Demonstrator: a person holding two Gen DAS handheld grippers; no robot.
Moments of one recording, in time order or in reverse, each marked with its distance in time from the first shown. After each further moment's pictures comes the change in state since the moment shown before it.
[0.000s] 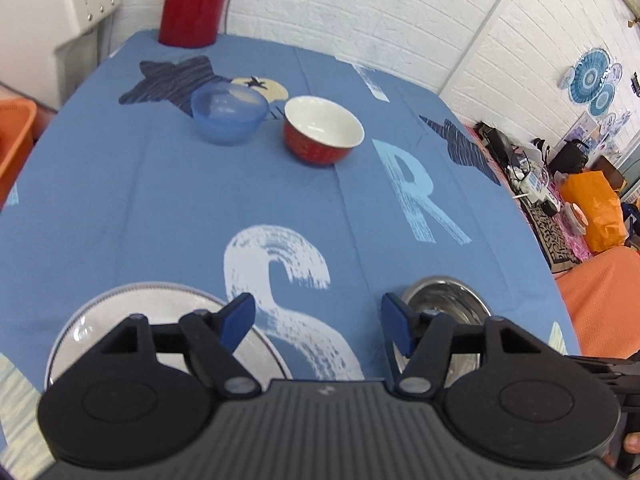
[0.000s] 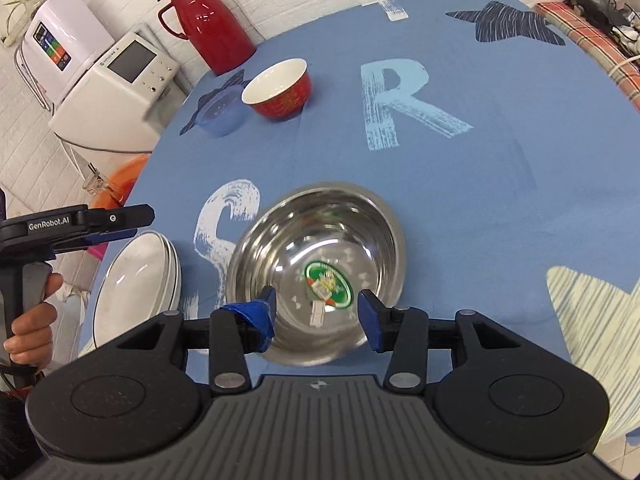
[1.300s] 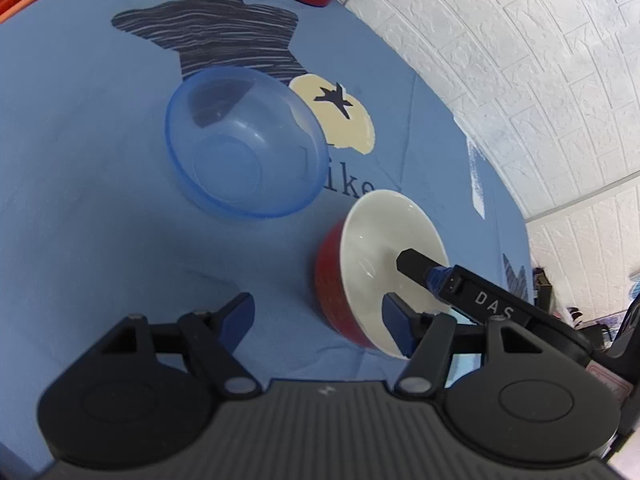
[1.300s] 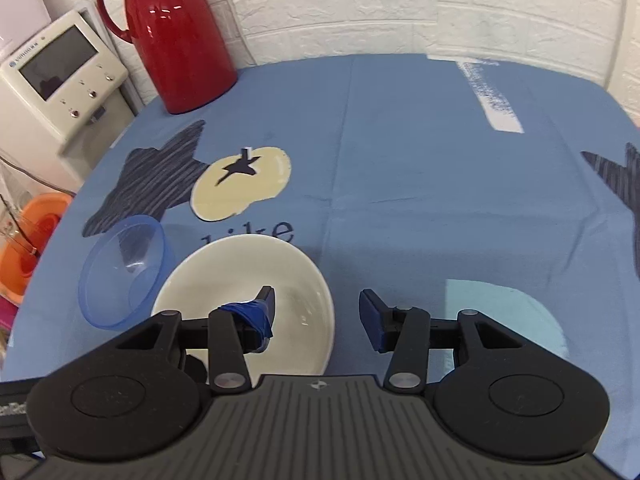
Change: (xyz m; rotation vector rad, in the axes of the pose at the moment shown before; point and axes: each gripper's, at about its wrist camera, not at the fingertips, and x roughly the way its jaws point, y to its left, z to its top) left arm 0.180 0.054 0.126 -0.581 -0.004 0.033; right arm 0.228 0.045 0.238 -0.203 -0.004 -0.102
